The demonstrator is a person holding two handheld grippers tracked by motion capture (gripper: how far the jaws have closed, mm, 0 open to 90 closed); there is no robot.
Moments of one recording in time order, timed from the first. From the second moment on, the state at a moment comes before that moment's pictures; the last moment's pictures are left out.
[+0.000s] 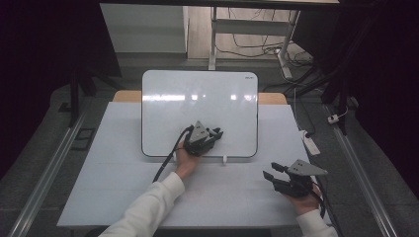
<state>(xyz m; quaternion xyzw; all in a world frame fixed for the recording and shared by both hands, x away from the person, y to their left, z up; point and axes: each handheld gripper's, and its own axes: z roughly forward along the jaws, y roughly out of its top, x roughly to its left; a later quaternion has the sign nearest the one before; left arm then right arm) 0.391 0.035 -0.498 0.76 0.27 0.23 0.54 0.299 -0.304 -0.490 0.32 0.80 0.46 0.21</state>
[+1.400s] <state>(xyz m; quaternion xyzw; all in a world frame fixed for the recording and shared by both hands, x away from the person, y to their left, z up) 0.397 0.075 -0.490 0.73 0.32 0.24 0.55 0.302 -0.301 -0.493 0.32 0.81 0.46 0.21</state>
